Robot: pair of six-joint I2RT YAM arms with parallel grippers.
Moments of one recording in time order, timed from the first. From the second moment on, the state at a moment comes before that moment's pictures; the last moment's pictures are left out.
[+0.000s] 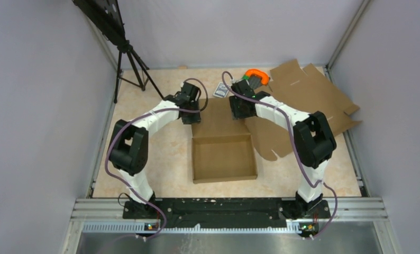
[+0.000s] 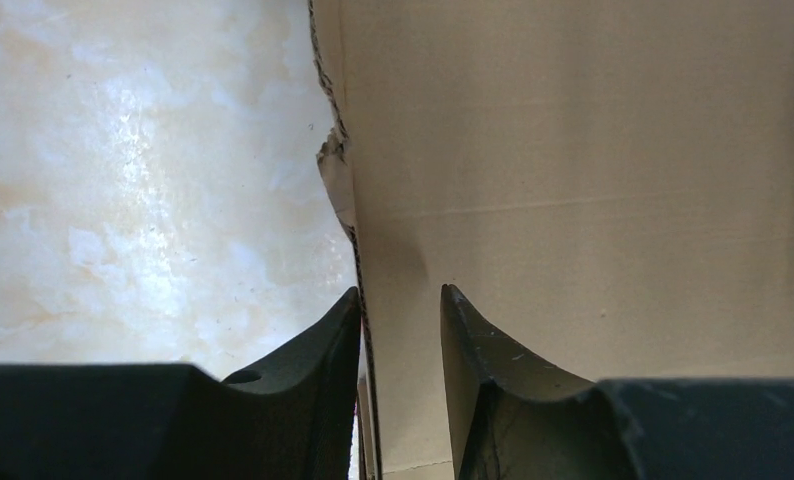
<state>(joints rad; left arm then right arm) -0.44 1.79 1.30 -0.54 -0.05 -0.51 0.58 1.89 1.45 -0.52 0.20 0.30</state>
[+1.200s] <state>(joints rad) -0.33 1.87 1.42 -0.67 0.04 -0.43 0.49 1.95 1.61 -0.62 0.10 0.29</state>
